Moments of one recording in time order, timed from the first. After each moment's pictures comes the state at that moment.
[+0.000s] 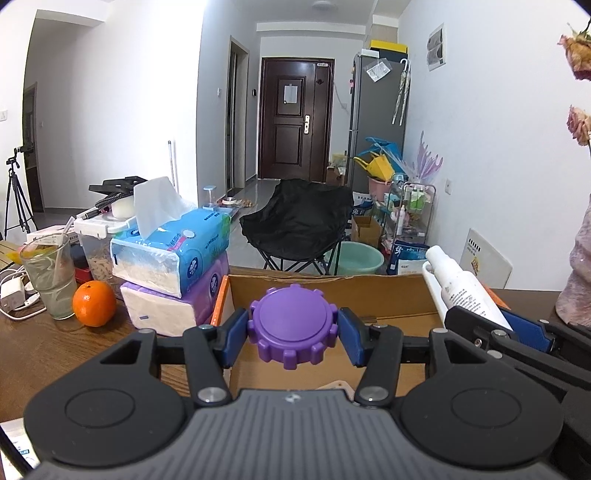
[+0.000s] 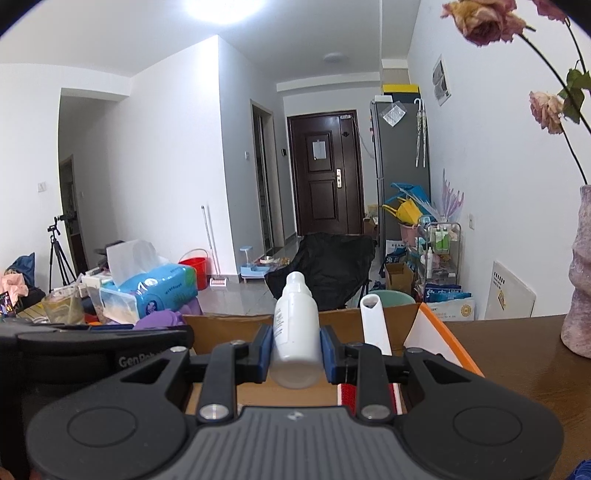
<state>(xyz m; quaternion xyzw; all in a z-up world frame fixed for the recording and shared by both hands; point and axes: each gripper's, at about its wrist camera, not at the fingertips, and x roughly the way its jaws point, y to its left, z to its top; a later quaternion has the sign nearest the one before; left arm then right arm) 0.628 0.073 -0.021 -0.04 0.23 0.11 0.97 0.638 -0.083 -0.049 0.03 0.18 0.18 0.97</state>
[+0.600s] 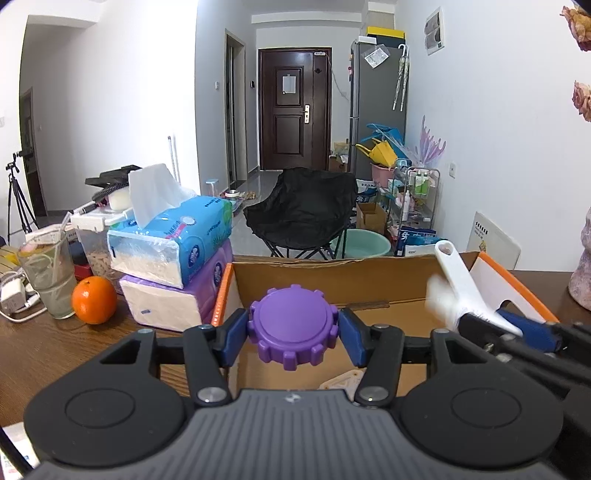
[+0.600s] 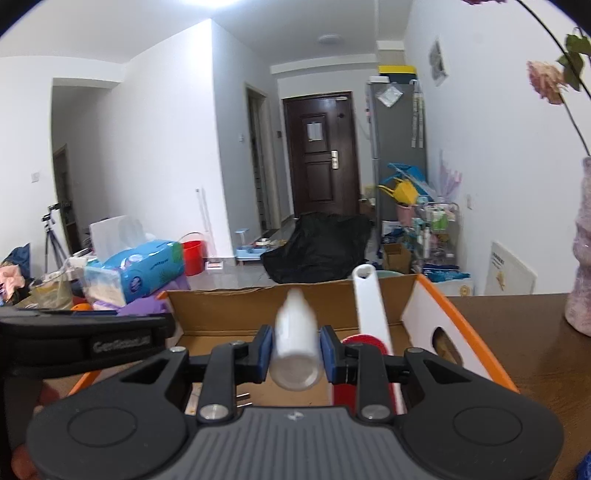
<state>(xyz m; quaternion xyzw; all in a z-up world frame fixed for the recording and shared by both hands) 0.636 0.077 -0.034 -0.02 0.25 0.11 0.96 0.652 -0.084 -0.066 0.04 0.21 0.17 0.96</state>
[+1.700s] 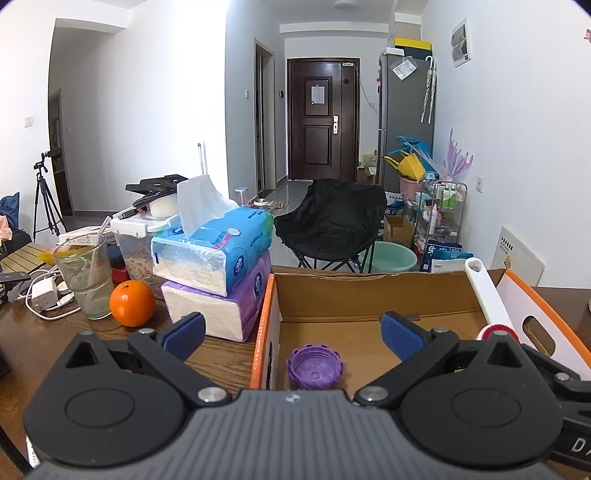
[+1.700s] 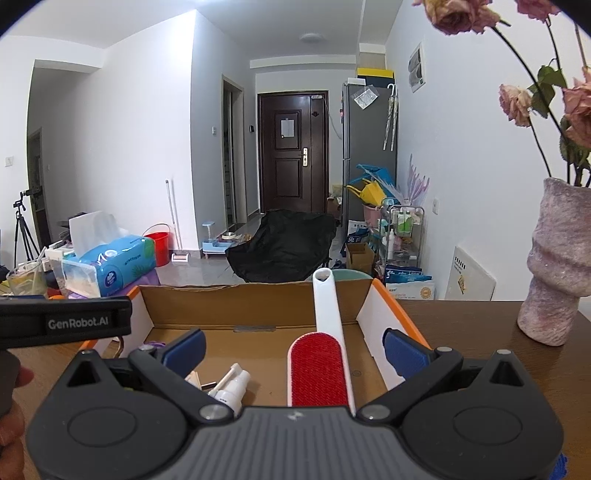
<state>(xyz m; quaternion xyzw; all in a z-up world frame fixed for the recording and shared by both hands) 0.619 0.092 -0.023 -0.03 0.23 0.16 0.96 0.630 -0.093 -0.048 0.00 0.21 0.12 0.97</state>
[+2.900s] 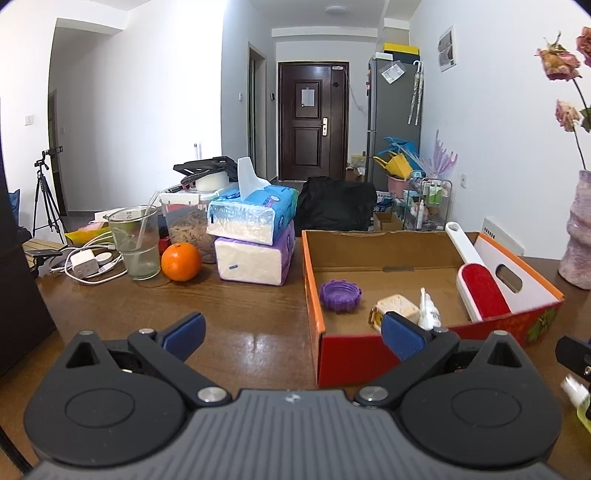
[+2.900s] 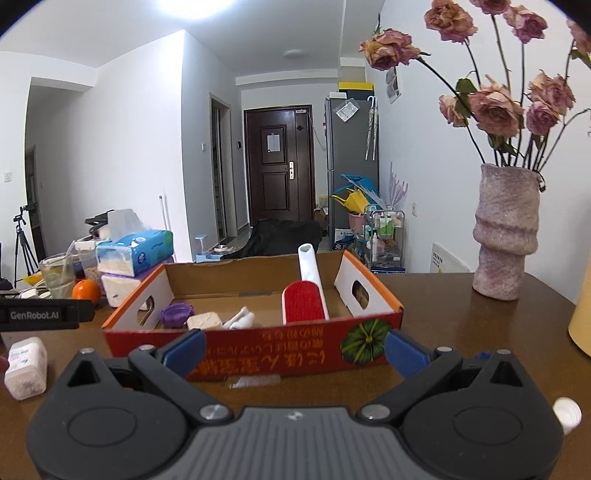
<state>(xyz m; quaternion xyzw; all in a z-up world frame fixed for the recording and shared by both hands) 0.492 0.109 -0.031 -0.03 0.22 0.14 0.96 0.494 -0.125 -0.062 0.02 0.19 0.10 0.98</state>
